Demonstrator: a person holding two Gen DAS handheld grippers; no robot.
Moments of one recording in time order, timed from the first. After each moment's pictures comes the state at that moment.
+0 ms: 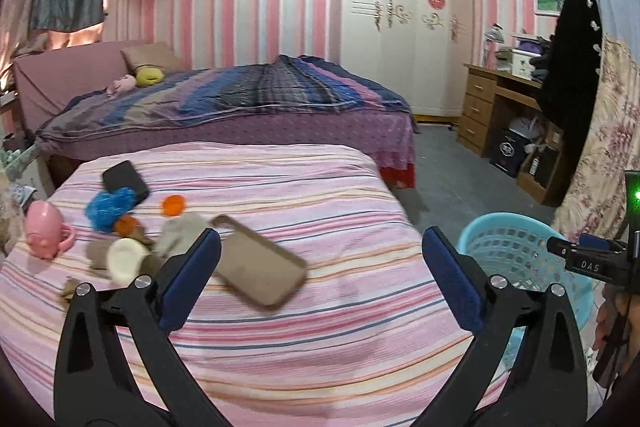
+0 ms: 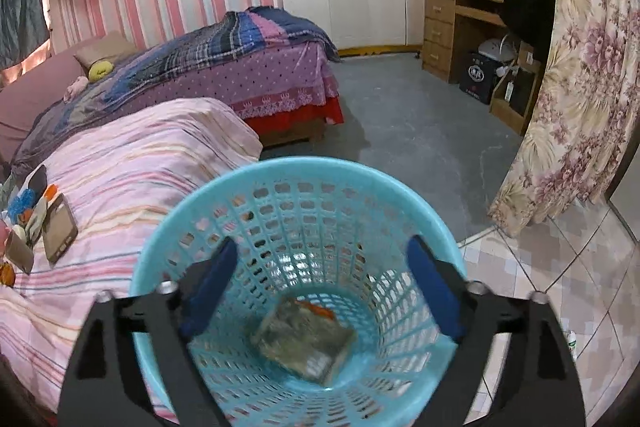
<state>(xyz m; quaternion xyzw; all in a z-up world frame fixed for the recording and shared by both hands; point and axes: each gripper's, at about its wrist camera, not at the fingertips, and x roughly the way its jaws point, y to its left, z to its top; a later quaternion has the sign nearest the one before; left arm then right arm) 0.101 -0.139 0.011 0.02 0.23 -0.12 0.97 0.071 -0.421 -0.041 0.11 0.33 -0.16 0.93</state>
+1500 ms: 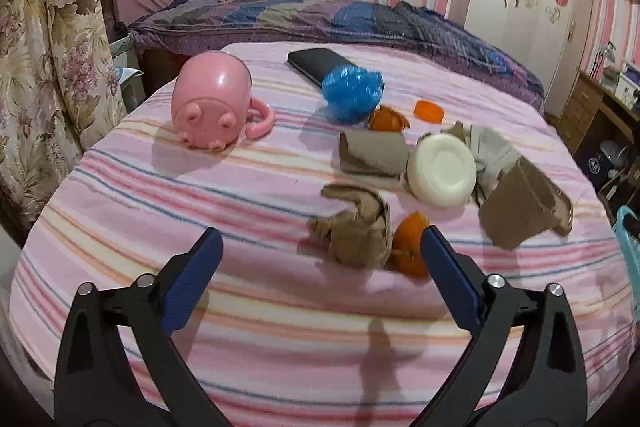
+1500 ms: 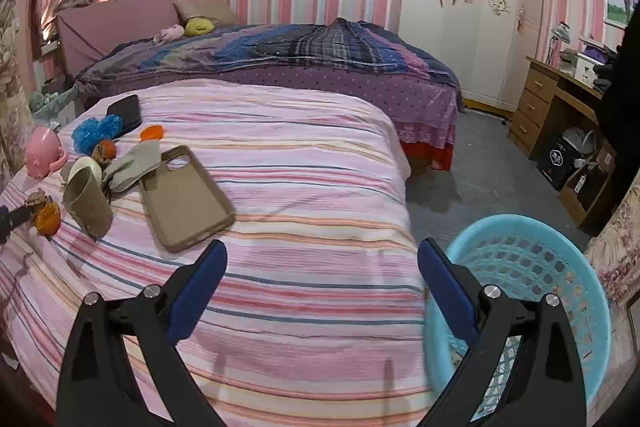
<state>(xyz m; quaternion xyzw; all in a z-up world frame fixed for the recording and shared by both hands) 0.142 0.126 -0.072 -0.06 0.34 0.04 0.94 0.132 -0.209 -0.038 -0.02 0.31 -0.02 0.95</state>
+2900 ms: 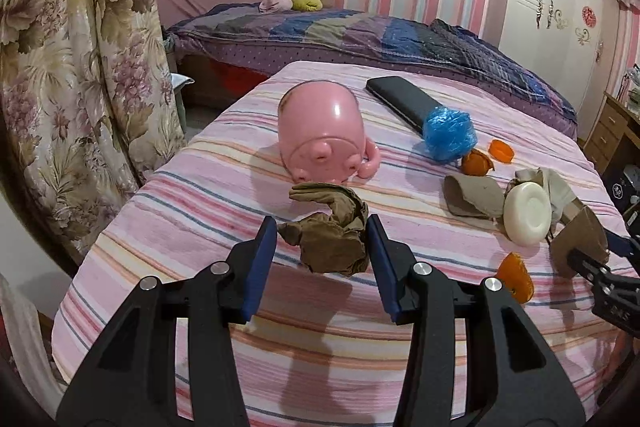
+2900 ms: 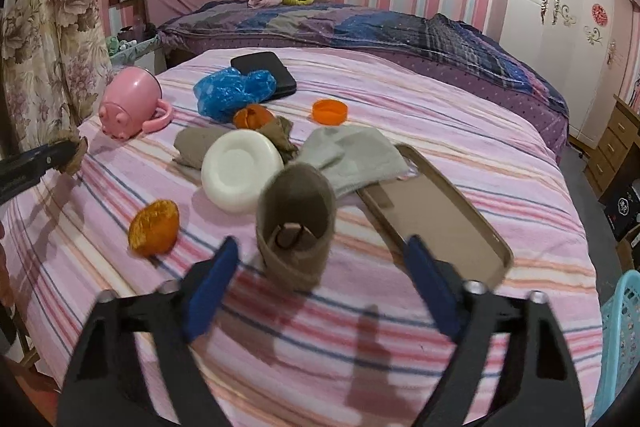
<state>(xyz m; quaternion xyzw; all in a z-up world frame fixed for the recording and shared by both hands) 0.144 0.208 -0.059 -0.07 0.32 0.10 0.94 0.176 -0.018 -0.062 -0.08 0.35 0.13 0.93</state>
